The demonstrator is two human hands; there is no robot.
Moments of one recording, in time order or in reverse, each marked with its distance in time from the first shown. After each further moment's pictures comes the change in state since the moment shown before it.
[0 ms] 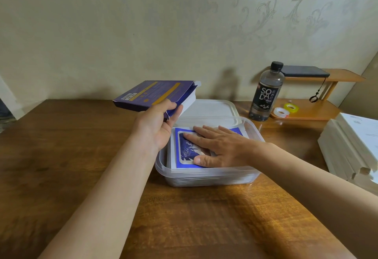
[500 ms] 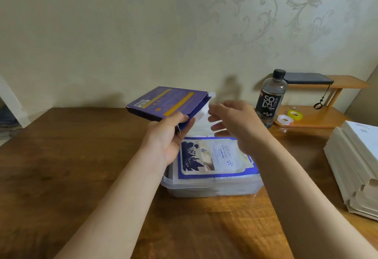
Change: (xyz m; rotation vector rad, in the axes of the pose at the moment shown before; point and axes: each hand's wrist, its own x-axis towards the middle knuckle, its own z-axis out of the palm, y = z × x) left_hand -0.003 -0.011 0.006 0.095 -0.013 -0.067; right_hand -0.003 -0.020 -0.053 1.269 0.773 0.404
